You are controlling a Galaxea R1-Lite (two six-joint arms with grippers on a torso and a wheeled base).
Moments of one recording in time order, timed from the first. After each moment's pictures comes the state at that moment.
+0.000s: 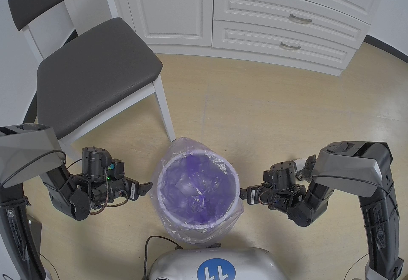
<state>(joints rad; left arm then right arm) -0.22 2.17 -0.61 -0.98 -0.11 0.08 0.46 2.49 -0.90 -1.07 -0.06 0.25</state>
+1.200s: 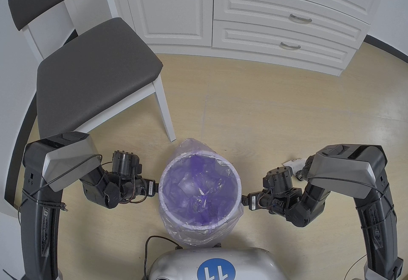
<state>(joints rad) -0.24 2.50 -1.03 -0.77 -0.02 -0.05 0.46 2.53 -0.93 -0.98 -0.12 0.21</state>
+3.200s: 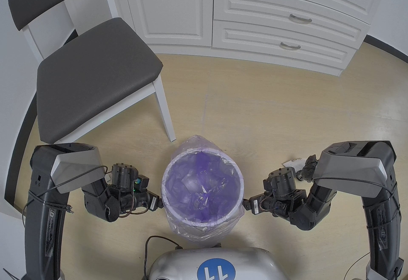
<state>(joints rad) -0.24 2.56 -0.91 -0.98 -0.19 0.17 0.49 2.45 -0.83 -0.98 -0.17 0.11</state>
